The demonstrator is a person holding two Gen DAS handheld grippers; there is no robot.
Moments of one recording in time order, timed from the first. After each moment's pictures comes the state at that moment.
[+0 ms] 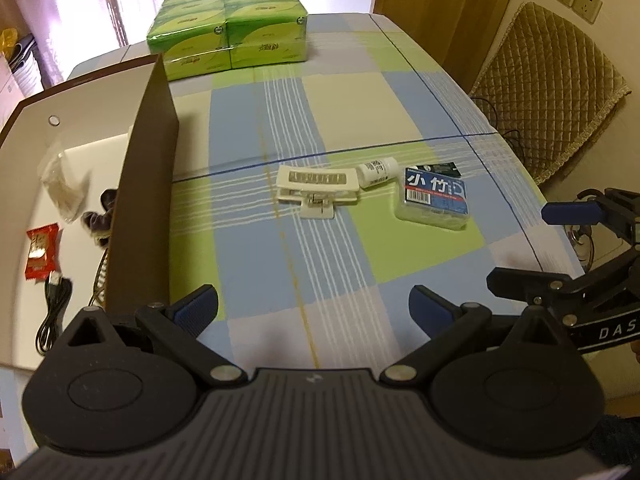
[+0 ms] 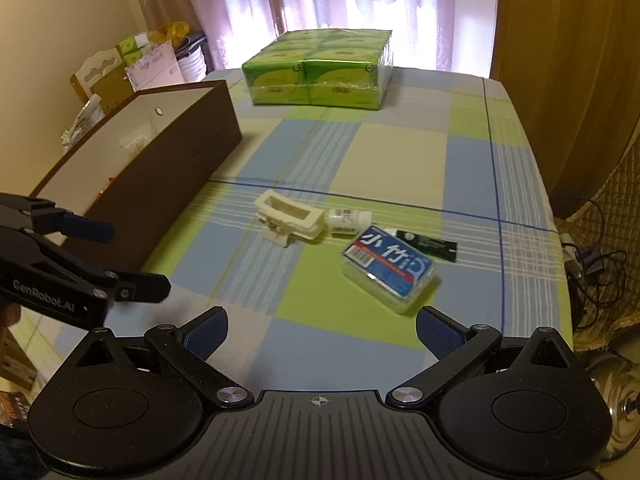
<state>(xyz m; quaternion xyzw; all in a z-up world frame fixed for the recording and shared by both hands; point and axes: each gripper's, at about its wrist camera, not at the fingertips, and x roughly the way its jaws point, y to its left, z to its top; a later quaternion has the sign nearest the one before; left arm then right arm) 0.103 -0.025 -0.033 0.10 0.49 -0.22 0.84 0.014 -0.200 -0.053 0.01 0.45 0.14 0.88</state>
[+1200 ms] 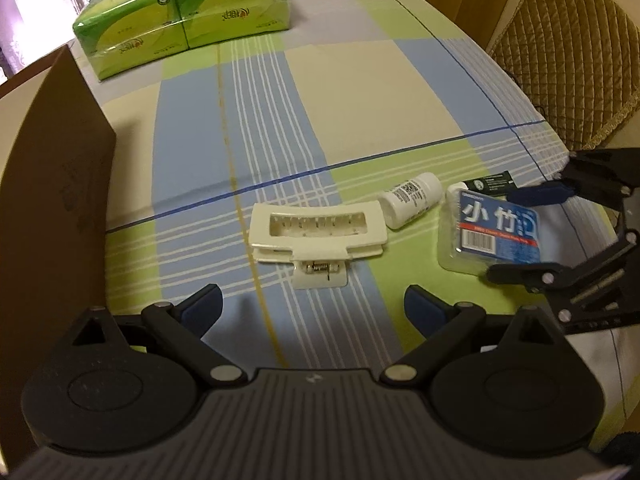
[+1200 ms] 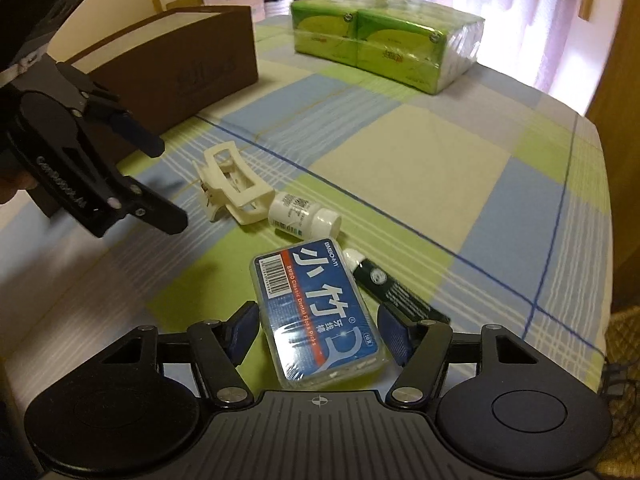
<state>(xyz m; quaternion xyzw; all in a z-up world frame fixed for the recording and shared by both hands) 0.202 -0.083 -0.111 0.14 0.52 -0.24 0.81 0.114 -0.247 -0.142 -0.12 0.45 0.28 0.84</state>
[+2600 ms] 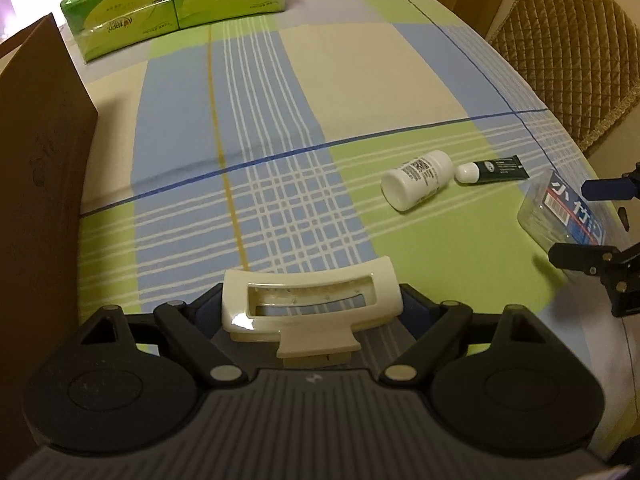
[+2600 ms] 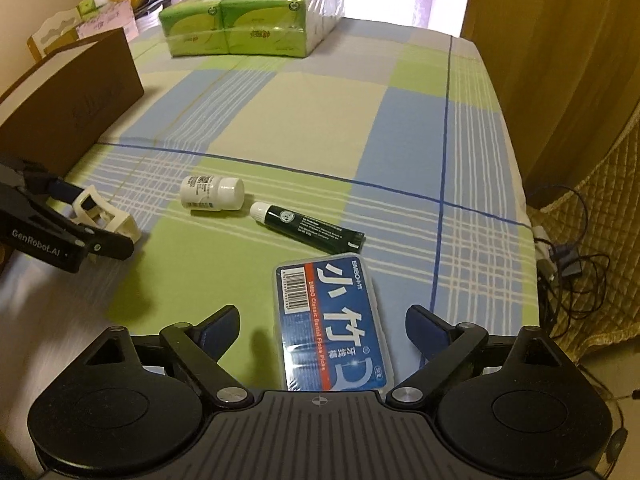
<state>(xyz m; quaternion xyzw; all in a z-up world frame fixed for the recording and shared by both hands) 0.202 -0.079 -0.137 0.13 0.52 -0.25 0.81 0.095 -0.273 -0.131 -0.05 0.49 0.11 0.87</state>
